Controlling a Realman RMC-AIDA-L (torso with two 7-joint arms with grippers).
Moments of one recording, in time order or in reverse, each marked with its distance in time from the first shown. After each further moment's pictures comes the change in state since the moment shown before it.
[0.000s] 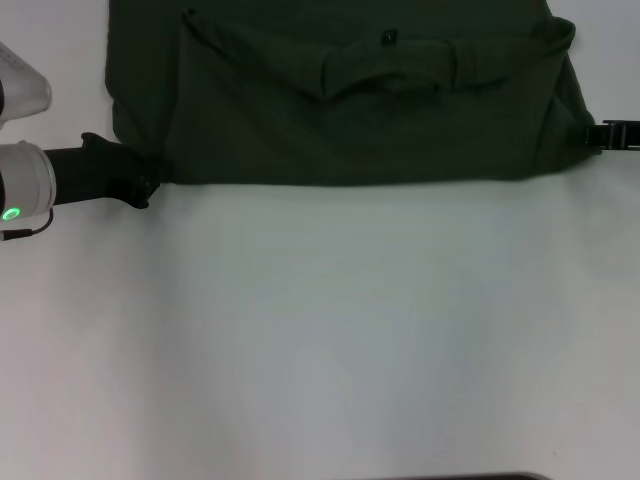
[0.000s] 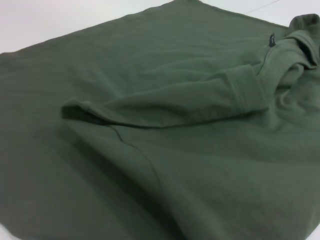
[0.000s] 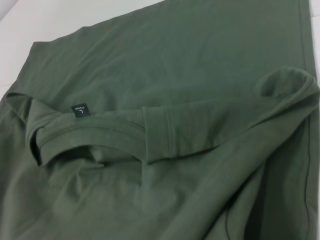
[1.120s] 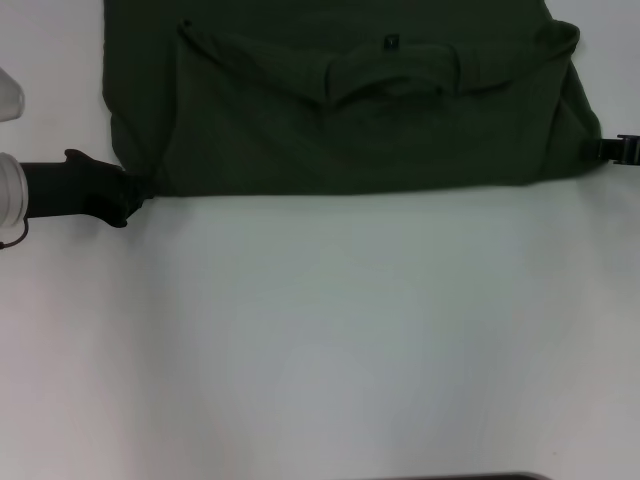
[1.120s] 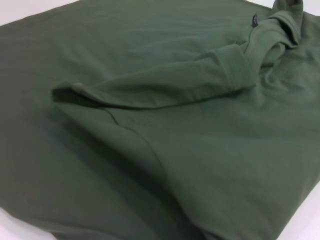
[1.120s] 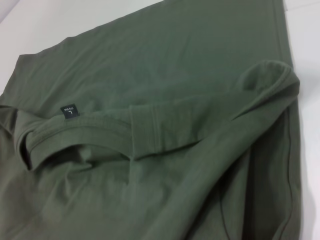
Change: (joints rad) left arm 0.011 0.041 -0.010 0.035 0.068 0.130 -0.059; right arm -0.053 0.001 0.002 0.002 0.048 0.001 -0.028
